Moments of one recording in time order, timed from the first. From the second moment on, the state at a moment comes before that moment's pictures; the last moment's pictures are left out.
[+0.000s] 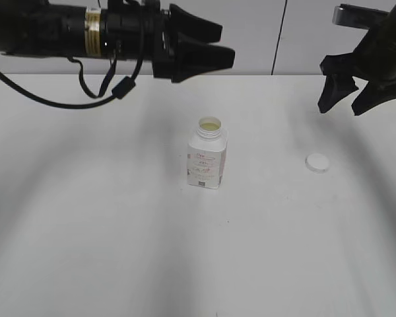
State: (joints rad) left arm -0.31 2.02 -1.41 1.56 -1.15 -1.13; right arm 0.08 1.94 -1.54 0.28 1.04 -0.19
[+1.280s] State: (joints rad) left arm -0.13 1.76 -1.41 0.25 0.85 -0.29; right arm 0.08 1.93 -1.74 0.31 1.22 -0.18
